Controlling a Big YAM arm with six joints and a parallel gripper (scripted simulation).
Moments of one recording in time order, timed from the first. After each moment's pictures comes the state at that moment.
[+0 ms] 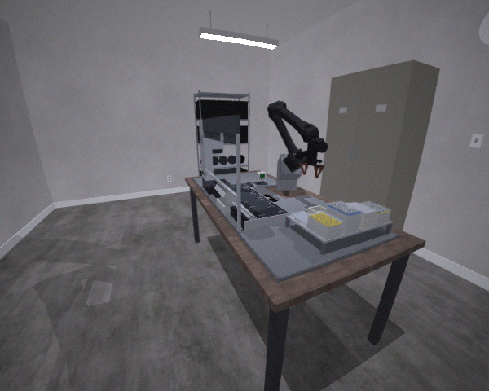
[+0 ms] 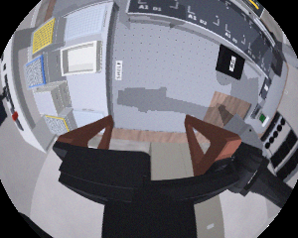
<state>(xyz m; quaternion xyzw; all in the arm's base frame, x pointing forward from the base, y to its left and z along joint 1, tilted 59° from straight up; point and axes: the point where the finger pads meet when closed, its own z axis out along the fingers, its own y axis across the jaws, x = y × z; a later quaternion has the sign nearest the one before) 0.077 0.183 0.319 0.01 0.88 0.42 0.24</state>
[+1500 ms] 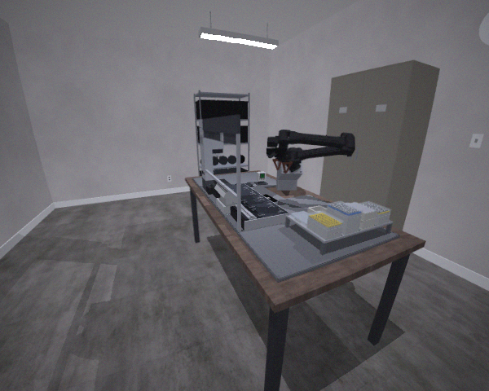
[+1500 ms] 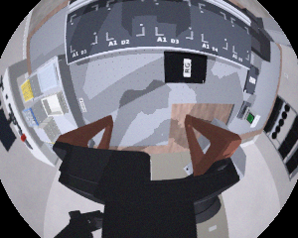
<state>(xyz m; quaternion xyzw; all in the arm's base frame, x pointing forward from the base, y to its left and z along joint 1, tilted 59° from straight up) 0.171 0.049 0.213 0.08 0.87 0.43 0.22</state>
